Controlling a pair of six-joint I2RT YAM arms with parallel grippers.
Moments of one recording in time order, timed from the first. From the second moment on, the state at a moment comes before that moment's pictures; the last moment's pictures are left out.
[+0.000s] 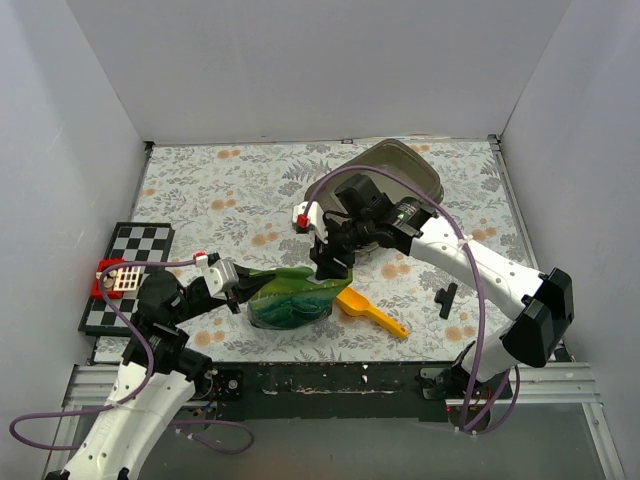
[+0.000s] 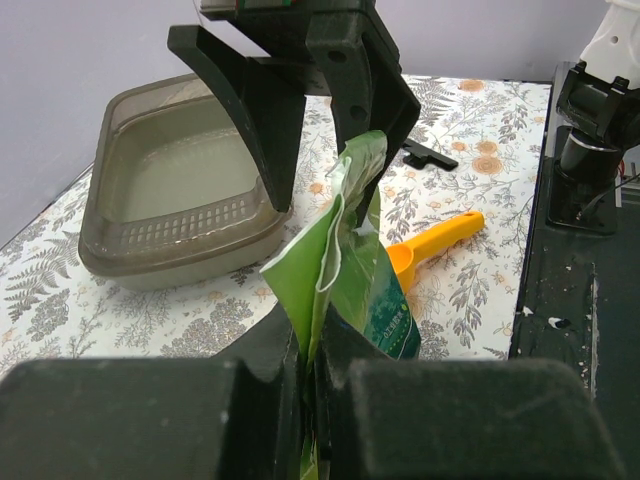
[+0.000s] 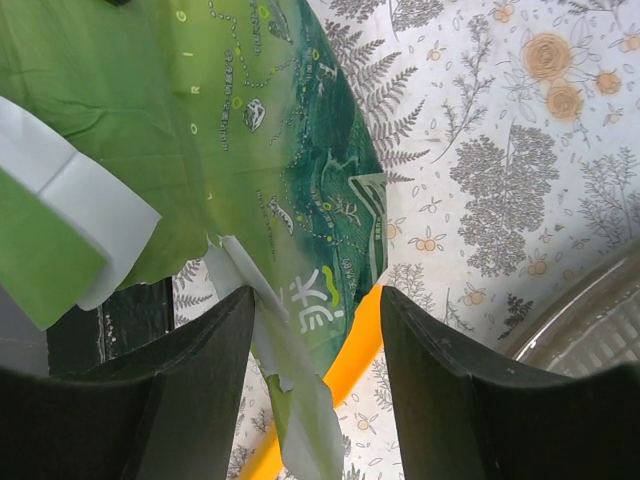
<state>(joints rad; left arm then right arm) -0.38 0.37 0.50 -0.08 0.77 0.12 0.89 1.50 1.44 -0.77 -0.54 -0.45</state>
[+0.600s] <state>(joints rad) -0.38 0.39 0.50 -0.07 0.78 0.12 0.89 1.59 1.42 -0.75 -0.62 -0.47</state>
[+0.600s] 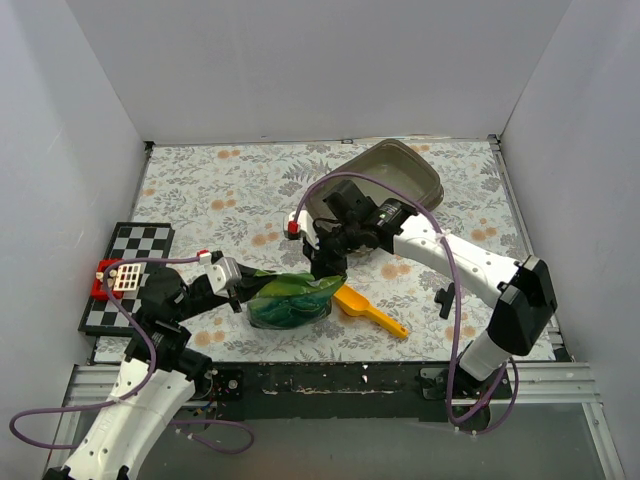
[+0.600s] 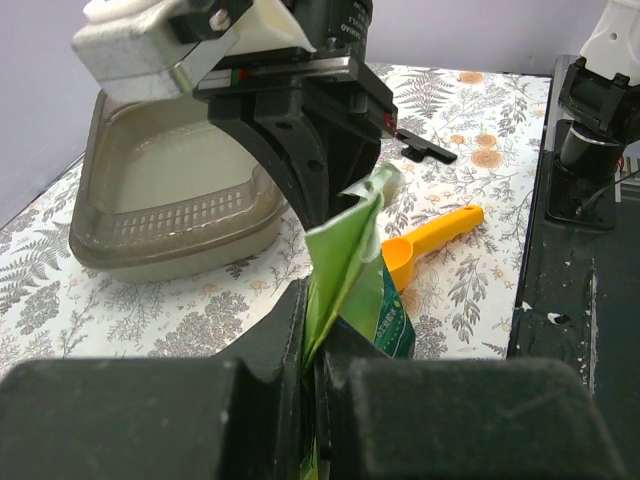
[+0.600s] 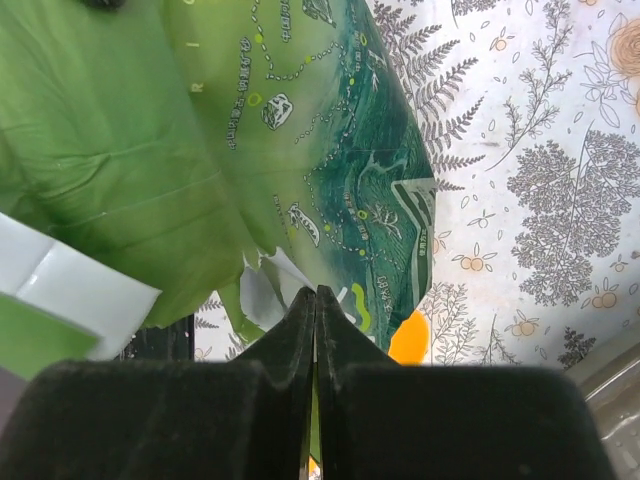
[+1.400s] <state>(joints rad) -0.38 0.54 0.51 0.08 0.89 0.16 0.88 1.36 1.24 -0.44 0.08 -0.23</state>
